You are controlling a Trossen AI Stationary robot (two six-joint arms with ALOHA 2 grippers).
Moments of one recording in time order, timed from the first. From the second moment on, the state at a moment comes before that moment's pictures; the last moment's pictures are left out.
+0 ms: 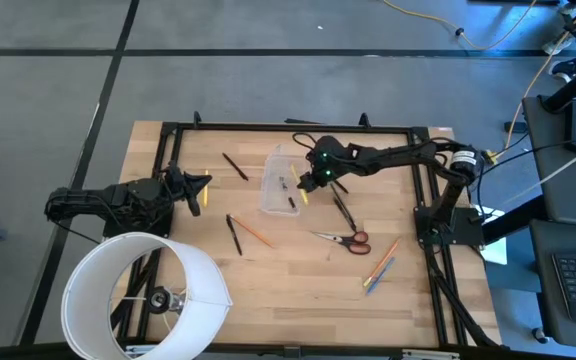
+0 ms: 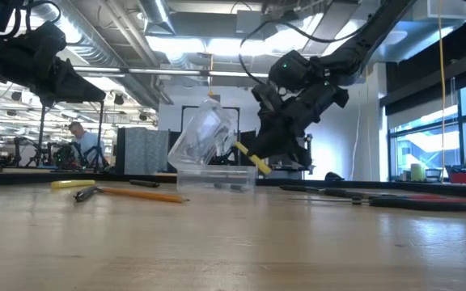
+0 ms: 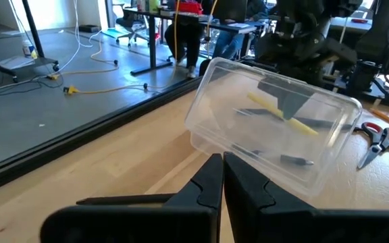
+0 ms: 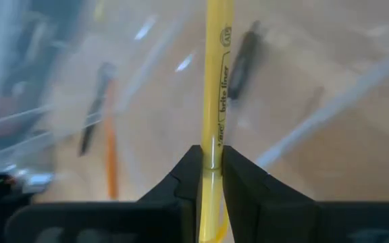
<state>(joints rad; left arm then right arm) 0.00 0.00 0.14 -0.36 -0.58 -0.25 -0.39 1.81 0.97 0.07 -0.44 0.68</state>
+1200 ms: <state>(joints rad) 0.00 0.00 0.14 -0.36 -0.58 -0.25 -0.41 1.90 0.97 0.15 -0.40 0.66</state>
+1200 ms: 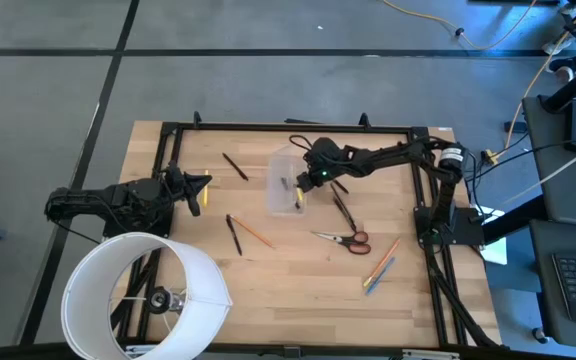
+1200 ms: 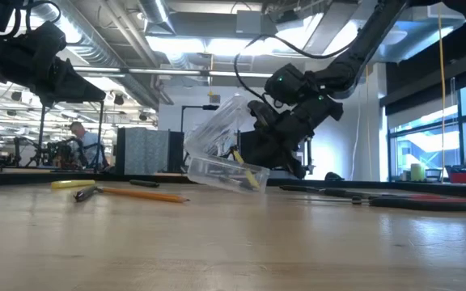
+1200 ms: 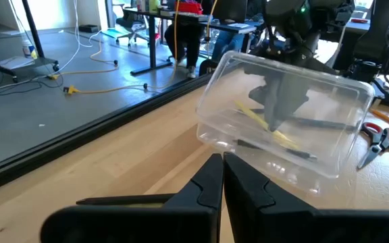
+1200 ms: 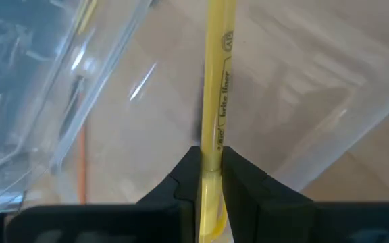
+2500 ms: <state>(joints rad) 0.00 0.00 0.14 -0.36 -0.58 -0.25 -0.50 1.65 0.97 -0.14 -0.30 -0.05</state>
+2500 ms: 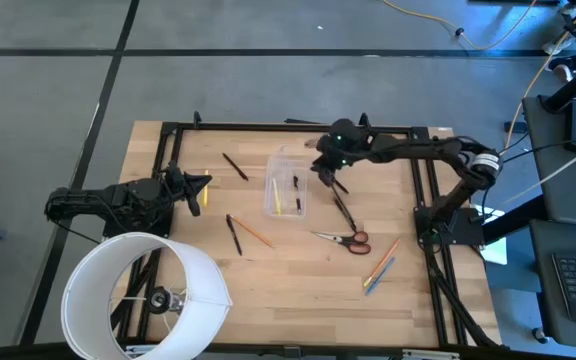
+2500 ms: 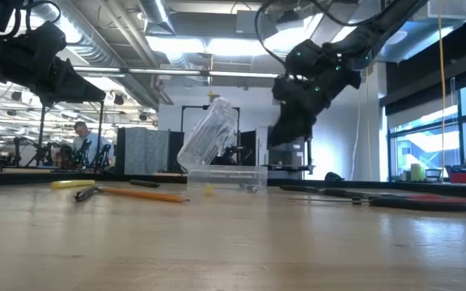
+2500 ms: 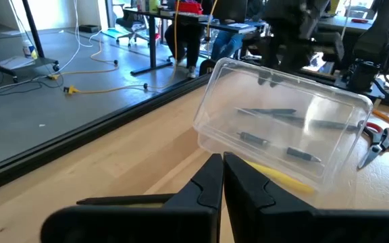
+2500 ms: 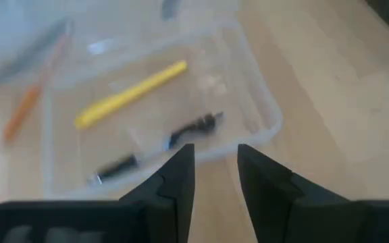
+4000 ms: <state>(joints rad) 0.00 0.00 0.14 -0.36 -0.59 -0.25 -0.49 1.73 0.97 -0.27 0.08 0.16</state>
